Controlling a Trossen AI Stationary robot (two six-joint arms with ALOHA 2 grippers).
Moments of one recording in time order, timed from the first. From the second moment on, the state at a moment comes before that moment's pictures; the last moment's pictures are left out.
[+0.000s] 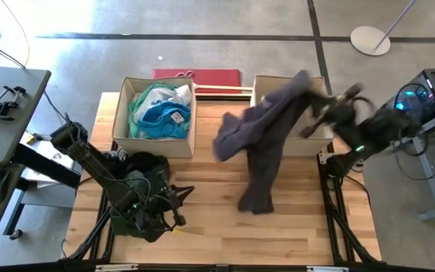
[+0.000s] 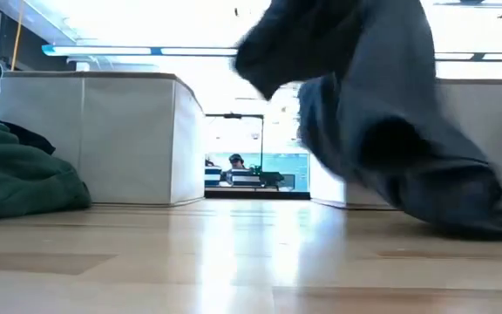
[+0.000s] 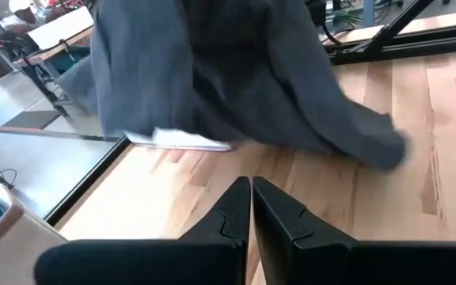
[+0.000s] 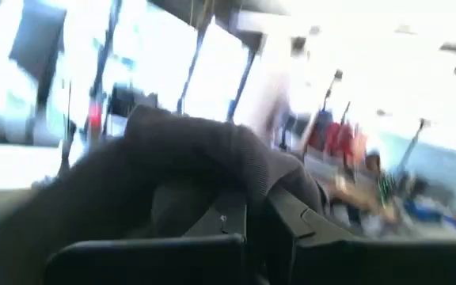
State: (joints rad) left arm -0.76 1.52 1.06 -0.39 -1.17 -0.49; right arm 0.48 0.95 1.16 0.38 1.26 -0.91
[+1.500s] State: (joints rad) left arm -0.77 1.28 1.18 -0.60 -1.26 -0.48; right arm 0.42 1.13 1.02 -0.57 0.10 0.20
